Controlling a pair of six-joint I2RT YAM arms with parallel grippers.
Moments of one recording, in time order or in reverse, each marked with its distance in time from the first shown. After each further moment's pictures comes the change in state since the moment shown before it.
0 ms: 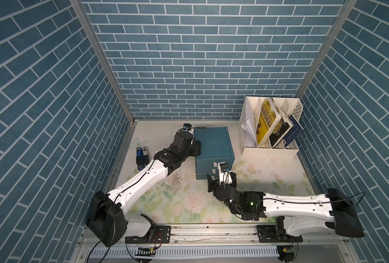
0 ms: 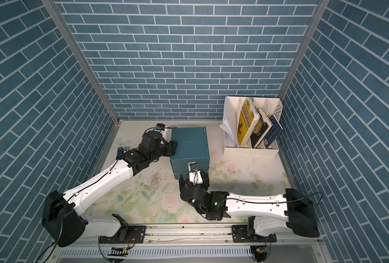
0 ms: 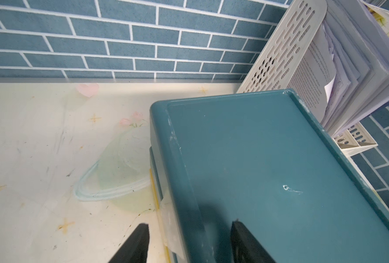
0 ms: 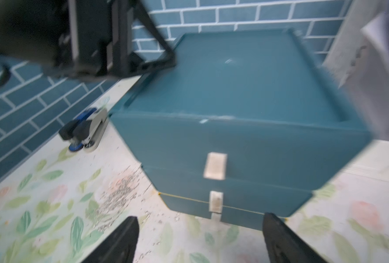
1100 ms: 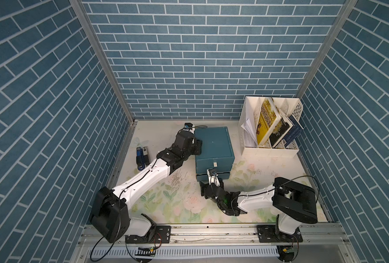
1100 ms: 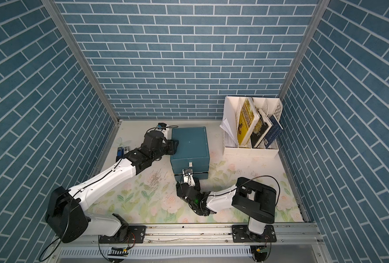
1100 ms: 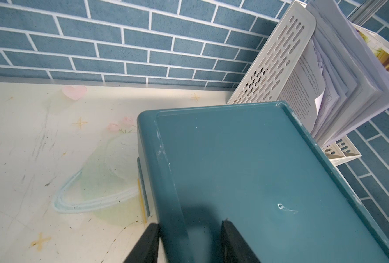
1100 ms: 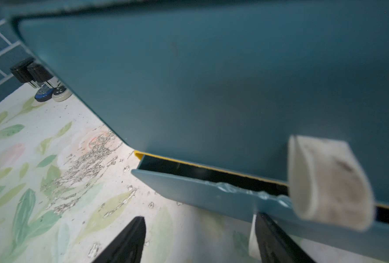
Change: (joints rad) left arm 0.001 0.060 -0.038 0.117 0.059 -0.031; right arm -0.122 0.520 -0.127 0.610 -0.304 -0.048
